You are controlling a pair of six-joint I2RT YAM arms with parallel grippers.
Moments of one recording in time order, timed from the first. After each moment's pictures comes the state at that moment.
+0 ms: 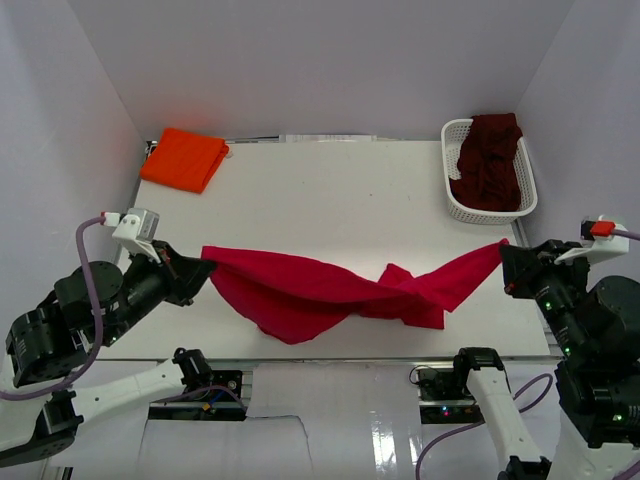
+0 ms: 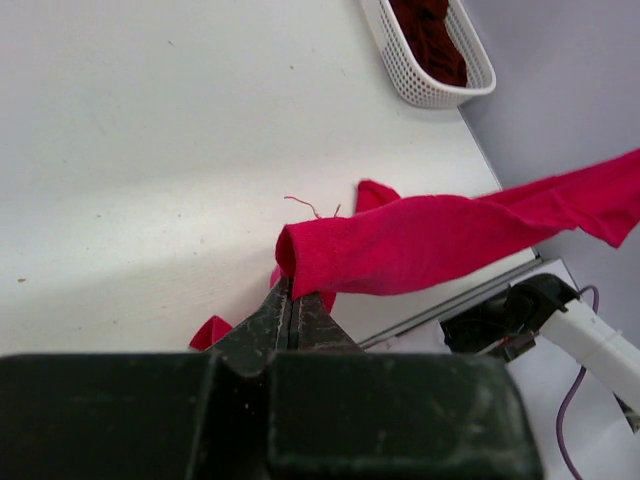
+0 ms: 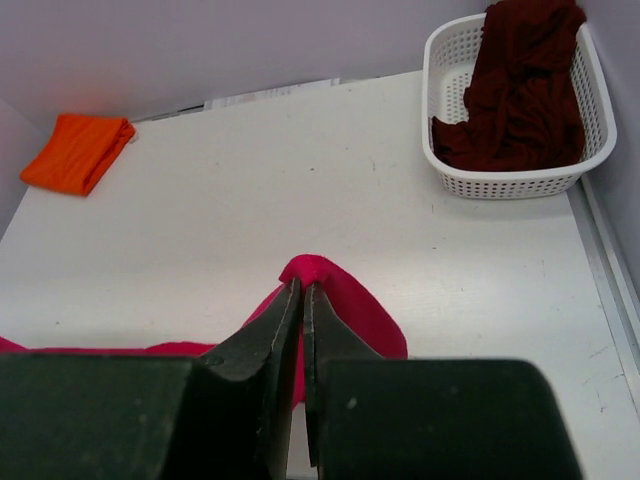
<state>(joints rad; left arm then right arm) -1.02 0.62 1.41 -1.09 -0.43 -0.58 0.03 0.55 1.47 -1.07 -0.13 0.25</state>
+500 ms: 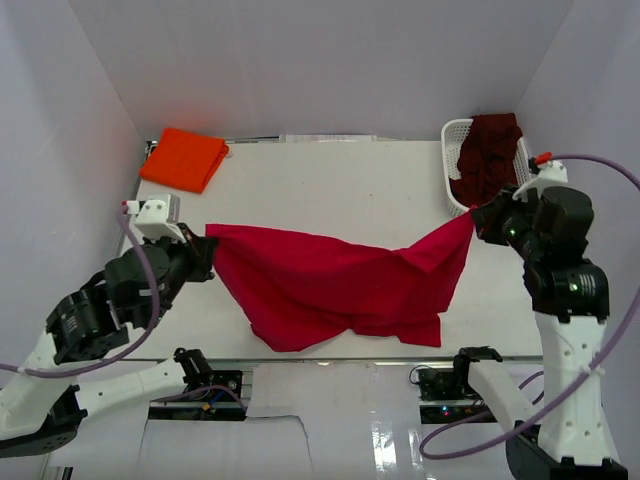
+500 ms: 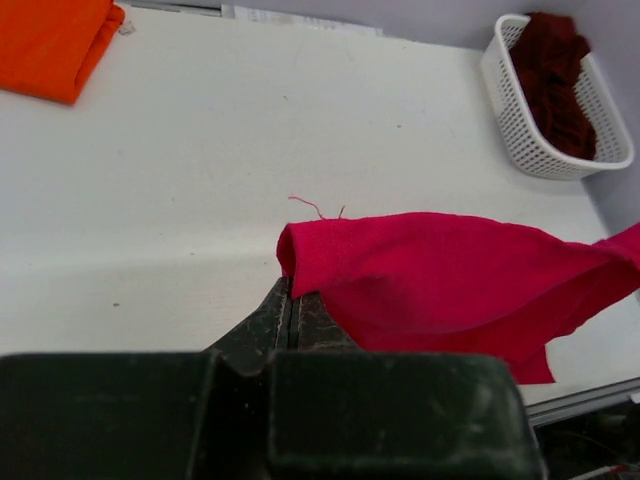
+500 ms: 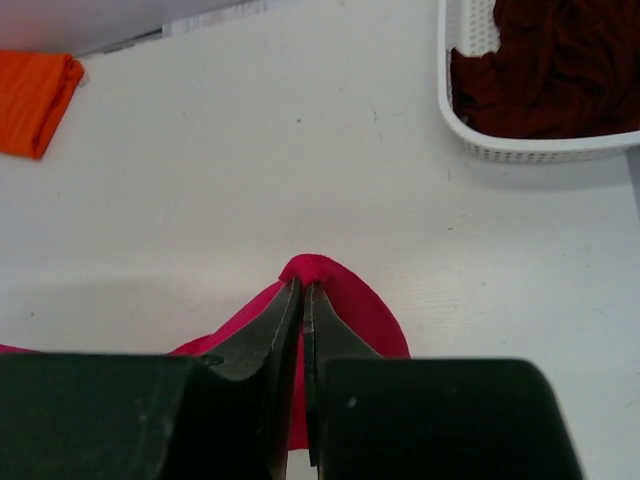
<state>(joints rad) -1.01 0.68 1.35 -0.99 -0.70 -0.52 0.03 0.75 1.33 -0.88 -0.15 0.26</state>
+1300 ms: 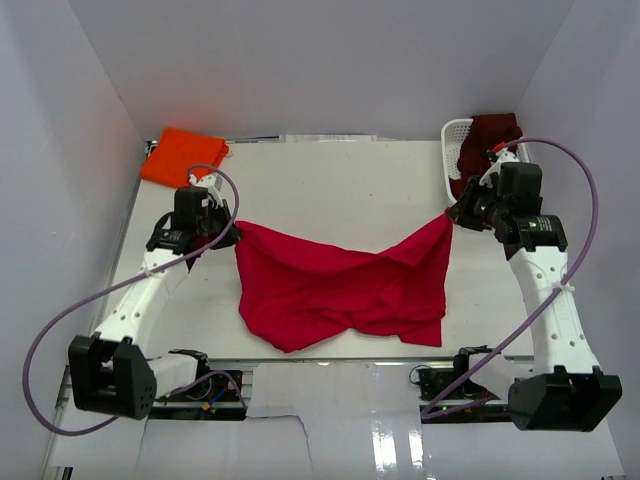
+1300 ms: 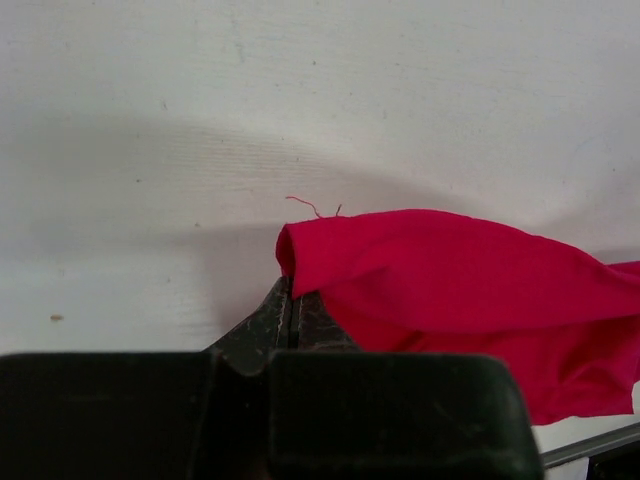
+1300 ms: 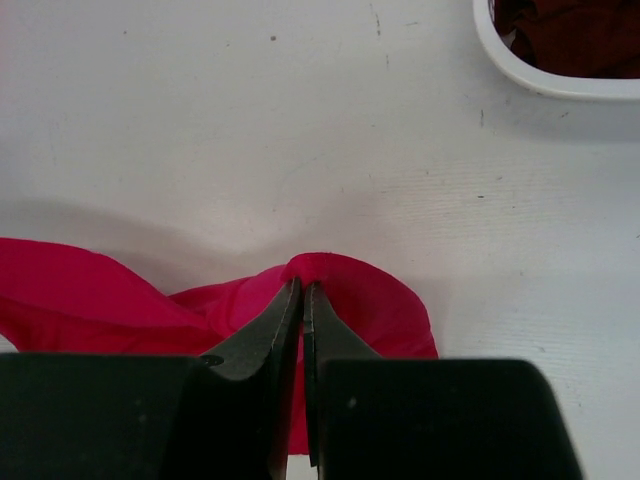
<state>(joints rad) -0.20 1.12 0.91 -0.48 0.12 -0.37 0.03 1.07 1.18 -0.74 -0.21 0.28</state>
